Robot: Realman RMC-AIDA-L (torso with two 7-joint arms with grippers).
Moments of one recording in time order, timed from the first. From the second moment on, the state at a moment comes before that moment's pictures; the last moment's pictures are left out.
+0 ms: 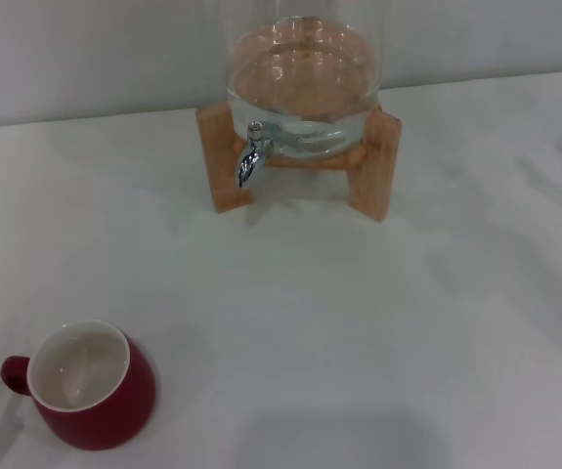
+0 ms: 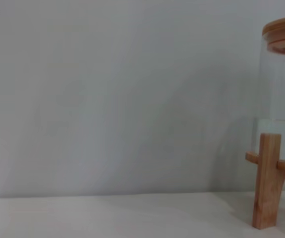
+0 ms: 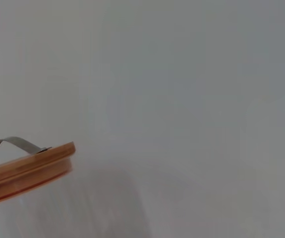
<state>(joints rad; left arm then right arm) -0.07 -2.09 0.39 0.13 -1.58 -1.54 2.63 0.12 2.00 -0.78 -1.08 1.78 1.24 -1.47</state>
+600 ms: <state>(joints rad) -0.10 -2.08 0.39 0.11 -1.56 -1.50 2.63 0.12 2.00 -0.78 -1.08 1.78 1.24 -1.47</state>
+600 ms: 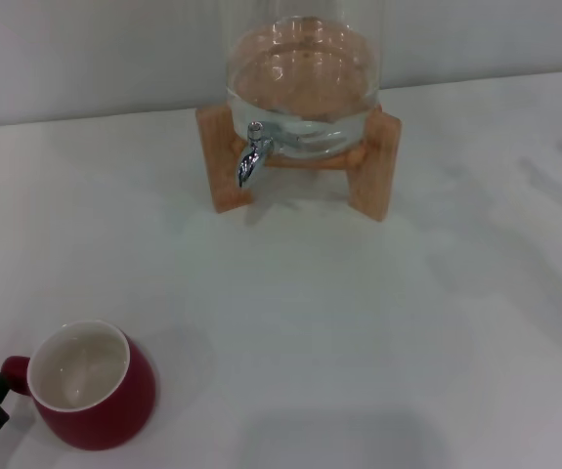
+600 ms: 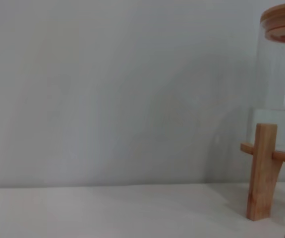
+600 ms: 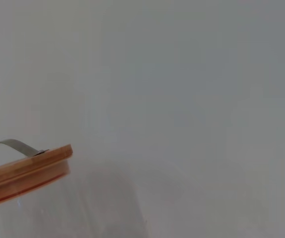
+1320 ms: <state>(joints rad) -0.11 -2.09 0.39 0.11 -1.53 -1.48 2.65 0.12 2.01 -0.78 -1.07 1.78 1.23 -1.47</state>
